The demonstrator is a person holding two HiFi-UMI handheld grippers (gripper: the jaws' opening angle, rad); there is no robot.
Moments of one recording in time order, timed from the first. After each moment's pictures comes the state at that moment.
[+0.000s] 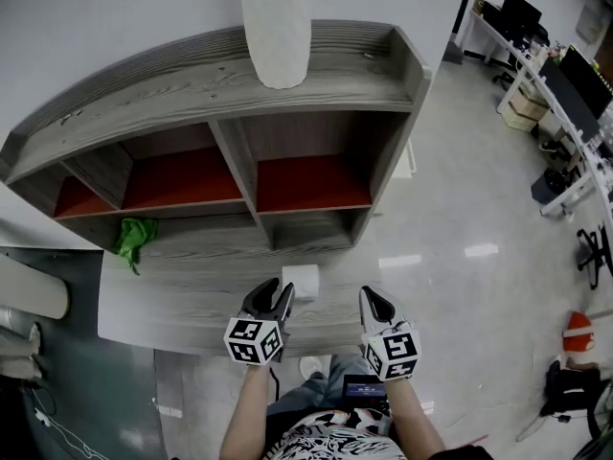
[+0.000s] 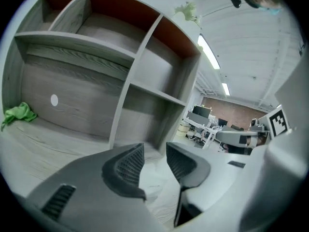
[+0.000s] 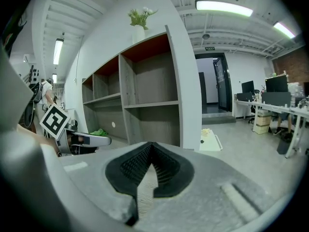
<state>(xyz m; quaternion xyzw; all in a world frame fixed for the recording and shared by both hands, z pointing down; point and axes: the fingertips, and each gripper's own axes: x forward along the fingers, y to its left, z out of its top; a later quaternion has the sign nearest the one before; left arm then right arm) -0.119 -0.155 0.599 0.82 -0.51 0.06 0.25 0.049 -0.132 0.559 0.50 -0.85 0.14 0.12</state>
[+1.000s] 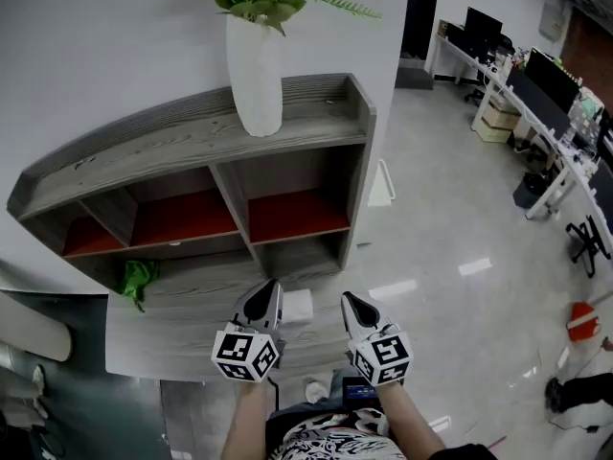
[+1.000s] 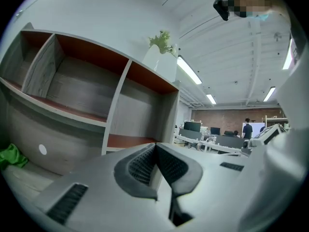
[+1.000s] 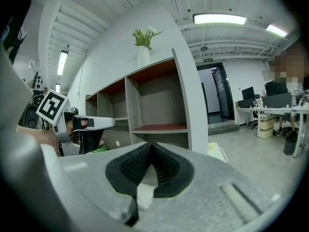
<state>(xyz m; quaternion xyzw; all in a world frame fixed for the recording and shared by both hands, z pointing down) -0.108 -0.163 0.441 0.86 -0.50 -0.02 0.12 0.025 -0.131 0.479 0.50 -0.86 0.11 0.04</state>
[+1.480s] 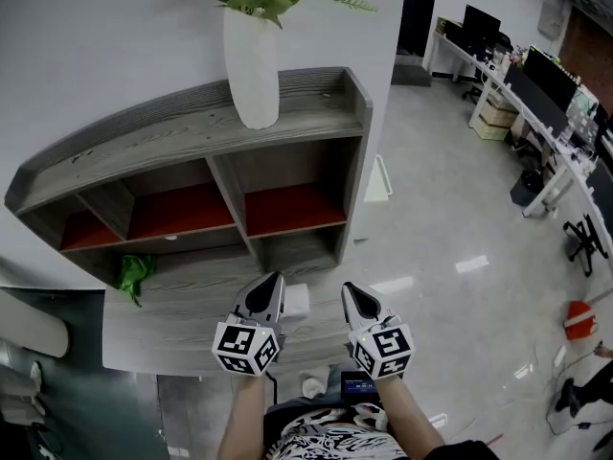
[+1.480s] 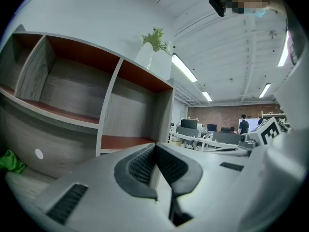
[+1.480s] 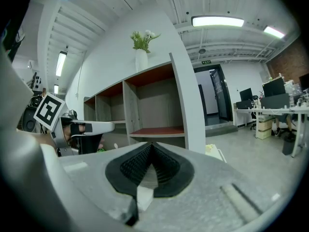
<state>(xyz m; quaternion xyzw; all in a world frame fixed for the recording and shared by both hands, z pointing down) -0.095 -0.161 0.439 0.87 -0.48 0.00 0.11 0.033 -0.132 0.468 0.51 -0.85 0.11 0.04</state>
